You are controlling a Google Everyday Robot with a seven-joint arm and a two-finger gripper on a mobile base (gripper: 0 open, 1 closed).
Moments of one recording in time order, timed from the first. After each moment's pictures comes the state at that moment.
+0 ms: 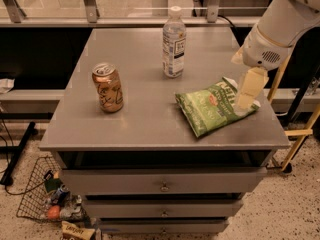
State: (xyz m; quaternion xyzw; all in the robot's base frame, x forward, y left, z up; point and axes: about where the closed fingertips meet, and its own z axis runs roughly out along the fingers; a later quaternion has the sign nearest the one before) arm 0.555 -0.198 0.887 -0.63 0.76 0.05 0.13
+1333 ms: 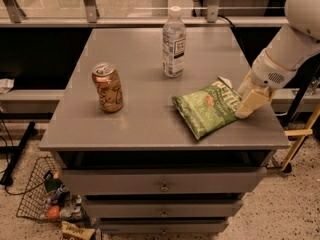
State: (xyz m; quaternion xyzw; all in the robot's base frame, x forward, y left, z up) arm 0.558 -0.236 0.826 -0.59 0.79 0.08 0.12
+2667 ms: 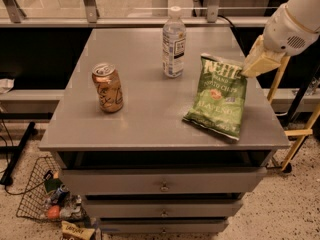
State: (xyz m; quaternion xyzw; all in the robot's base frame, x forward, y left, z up) arm 0.569 -0.223 0.927 -0.63 0.75 0.03 0.20
